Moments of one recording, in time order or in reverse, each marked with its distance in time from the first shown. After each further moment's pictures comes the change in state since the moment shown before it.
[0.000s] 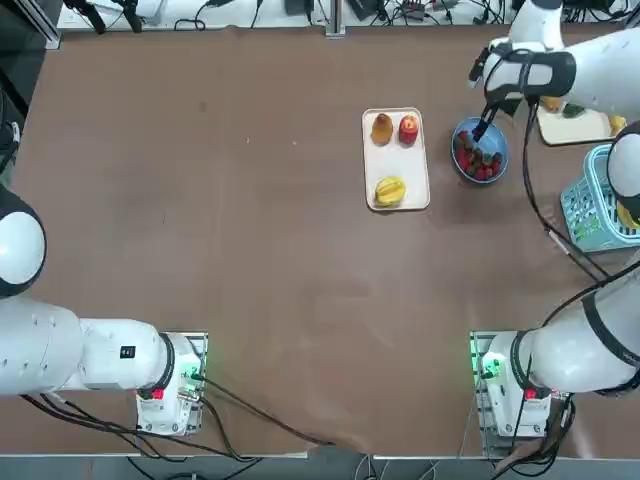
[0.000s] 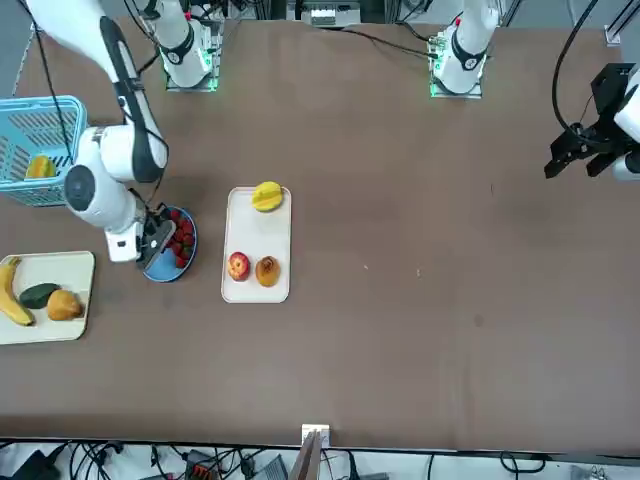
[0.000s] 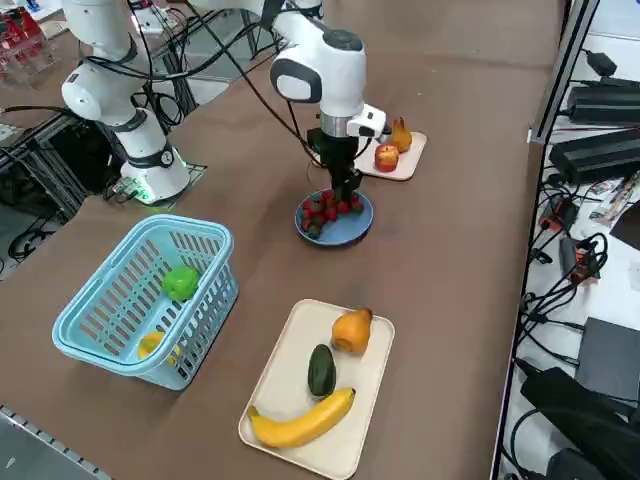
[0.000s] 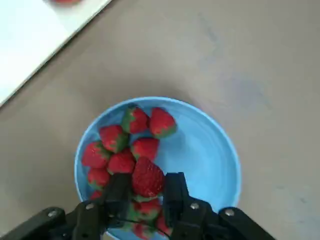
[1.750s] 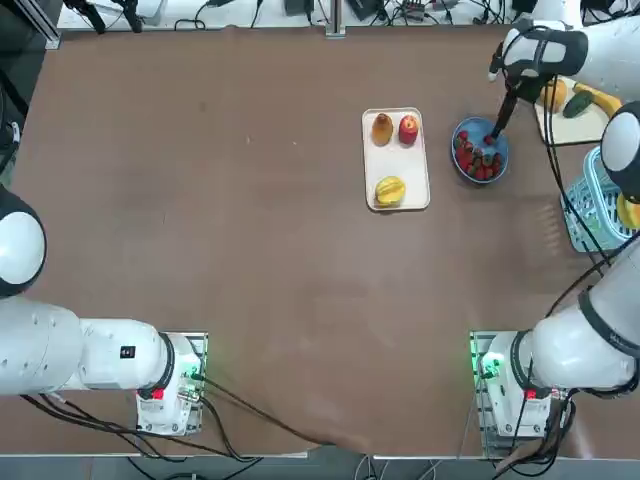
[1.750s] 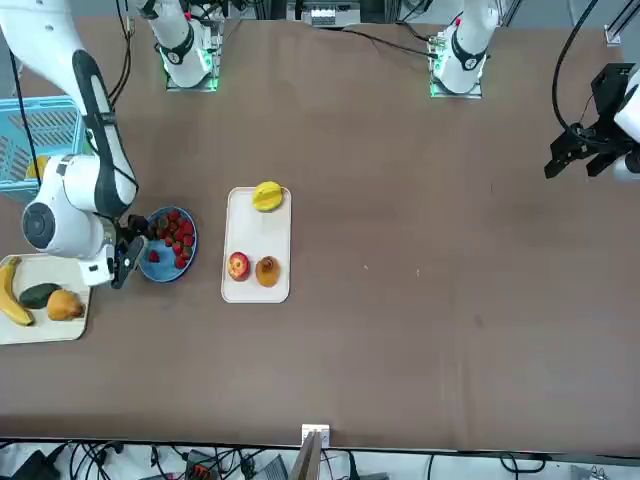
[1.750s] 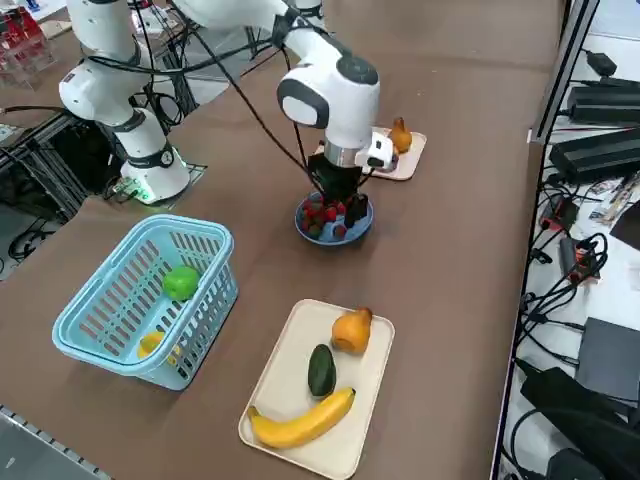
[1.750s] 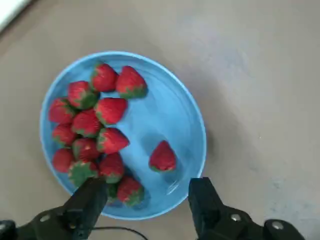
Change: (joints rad) arm -0.098 0.099 0.015 0.145 0.000 -0.141 -0.207
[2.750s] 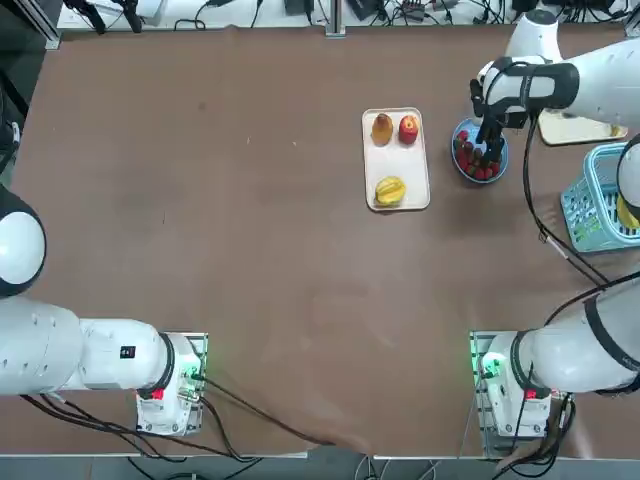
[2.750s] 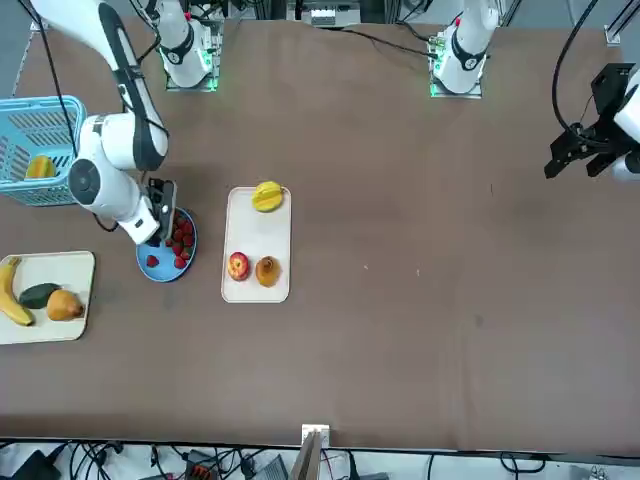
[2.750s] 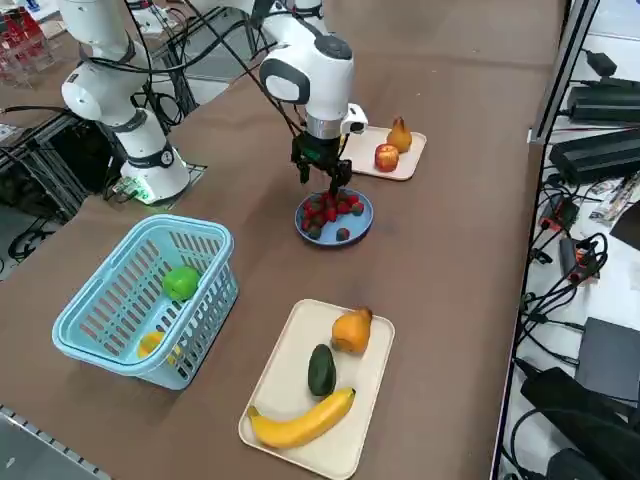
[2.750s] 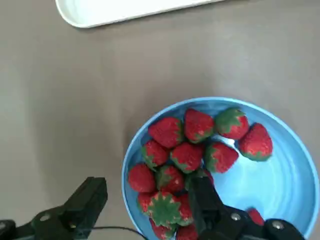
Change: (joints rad) arm 0.116 -0.162 0.006 -0.304 -0.001 0.119 -0.326
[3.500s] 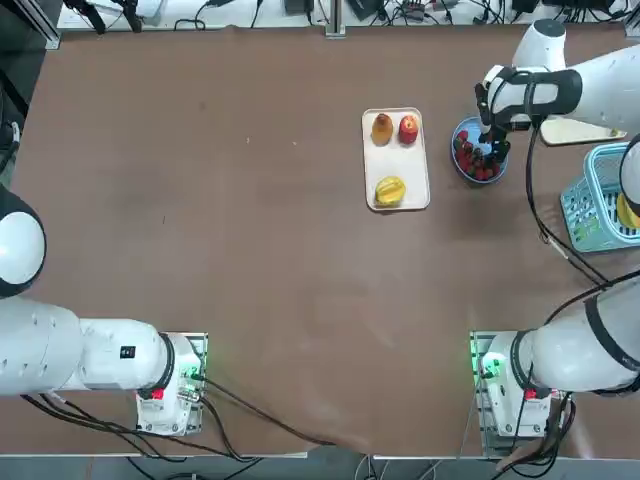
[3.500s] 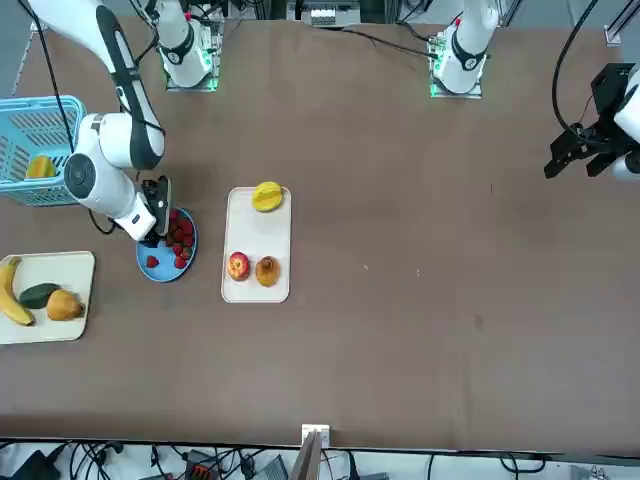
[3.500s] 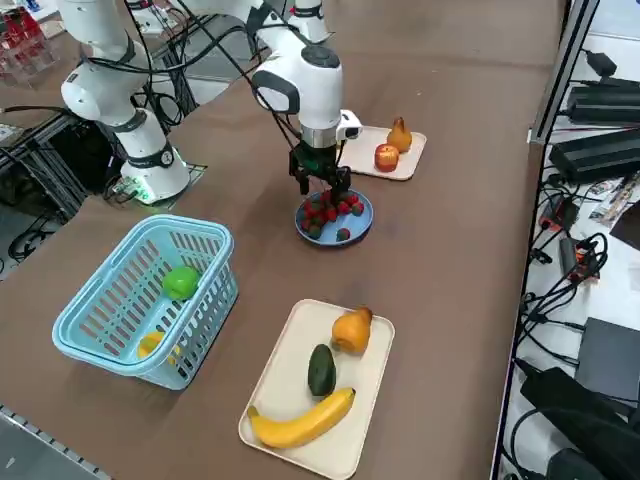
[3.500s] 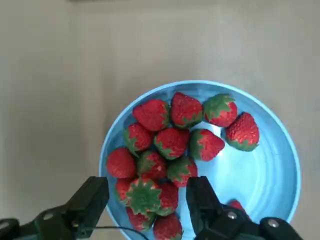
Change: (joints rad) arm -0.019 -0.001 -0.018 -0.060 0.000 0.154 -0.103
